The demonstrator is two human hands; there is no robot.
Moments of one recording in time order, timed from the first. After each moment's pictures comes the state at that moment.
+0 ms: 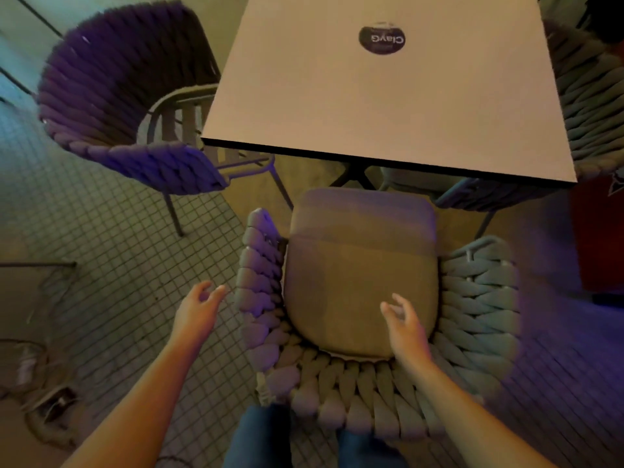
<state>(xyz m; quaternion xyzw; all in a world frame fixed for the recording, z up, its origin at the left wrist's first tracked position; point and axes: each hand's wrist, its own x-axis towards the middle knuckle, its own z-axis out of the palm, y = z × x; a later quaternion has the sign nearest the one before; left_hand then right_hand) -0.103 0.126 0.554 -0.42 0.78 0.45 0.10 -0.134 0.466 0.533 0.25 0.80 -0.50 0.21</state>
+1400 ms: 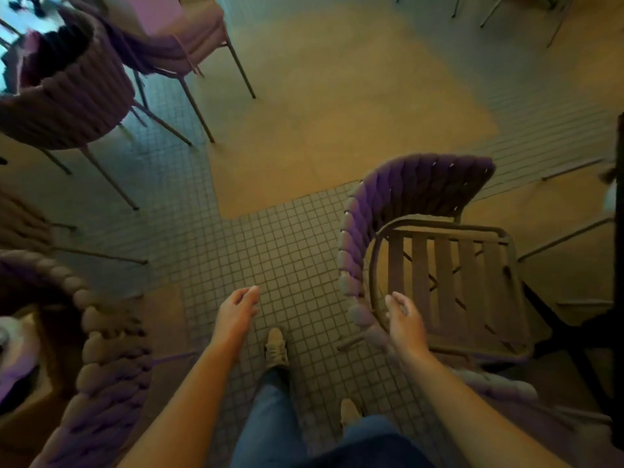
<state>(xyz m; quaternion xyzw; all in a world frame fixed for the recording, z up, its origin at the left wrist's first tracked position) -0.347 -0.614 0.588 -0.51 0.61 0.61 0.02 -0.471 -0.358 0.564 0.18 0.77 -0.53 0.30</state>
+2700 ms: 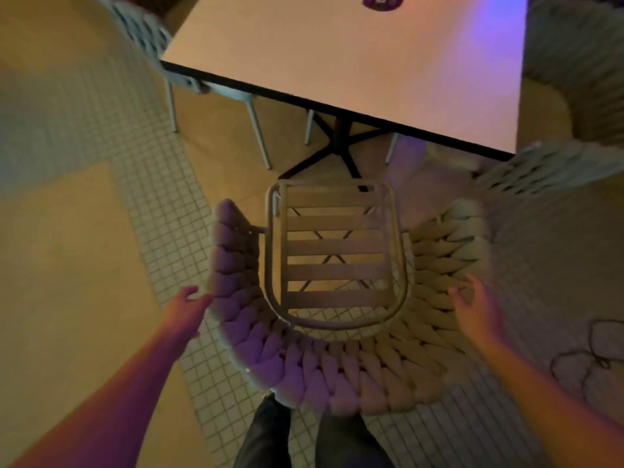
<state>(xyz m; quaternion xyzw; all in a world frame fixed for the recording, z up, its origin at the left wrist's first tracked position) -0.979 -0.541 0.521 0.11 0.86 0.27 0.42 -0.530 -0.391 0.519 0.76 0.58 -0.27 -0.08</state>
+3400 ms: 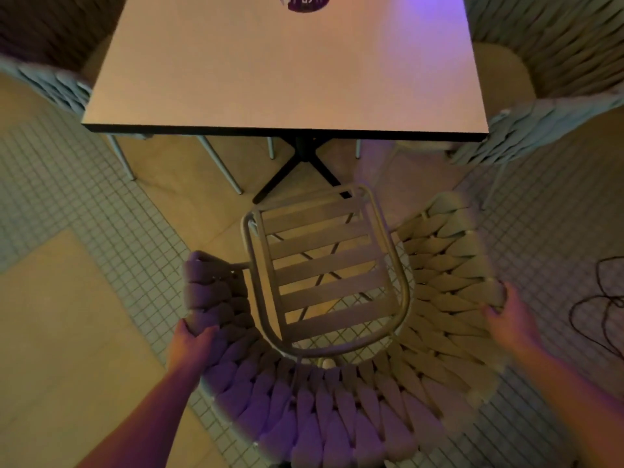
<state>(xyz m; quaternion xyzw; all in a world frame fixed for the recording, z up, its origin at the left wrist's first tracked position) -1.003 -0.466 0.477 0.23 0.90 0.18 0.33 -0.503 -0.392 0.496 0.85 0.42 -0.31 -0.08</state>
